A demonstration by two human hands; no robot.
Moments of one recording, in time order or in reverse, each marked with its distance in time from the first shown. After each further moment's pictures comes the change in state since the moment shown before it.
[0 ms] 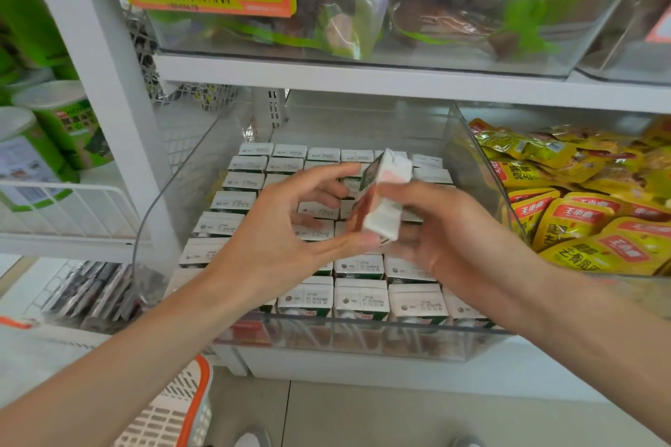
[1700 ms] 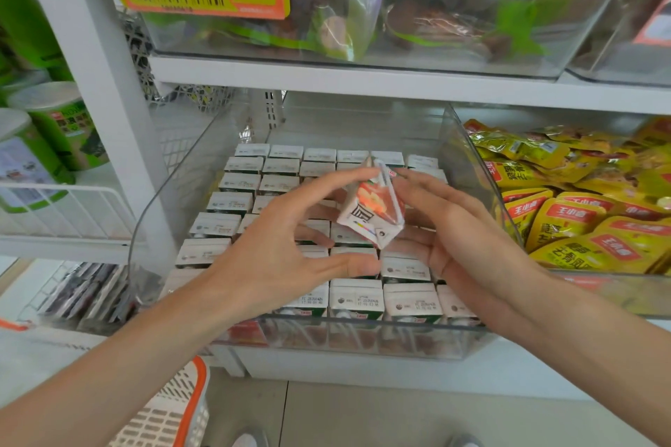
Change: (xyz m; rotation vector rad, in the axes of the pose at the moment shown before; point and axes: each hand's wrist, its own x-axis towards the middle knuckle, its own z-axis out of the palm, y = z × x) left_hand -0.003 0.005 0.002 -0.025 -0.140 0.033; right_hand -0.007 0.001 0.004 -0.032 0.211 -0.034
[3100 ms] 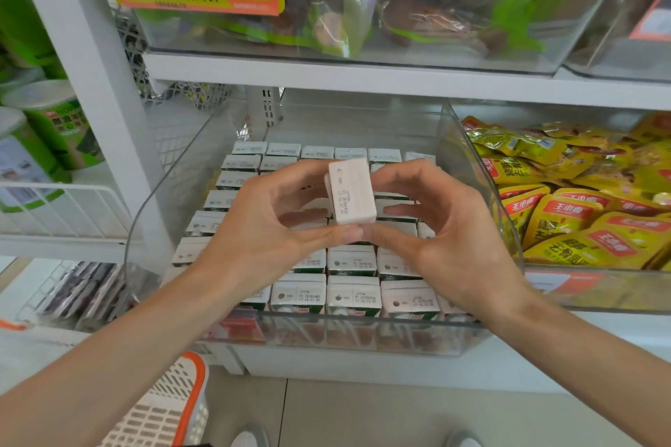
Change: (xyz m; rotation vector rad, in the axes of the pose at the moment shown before) left_hand 0.003 0.000 -0.003 -0.160 0.166 -0.031; right_hand 0.003 0.018 -0.009 -0.542 -0.040 -0.591
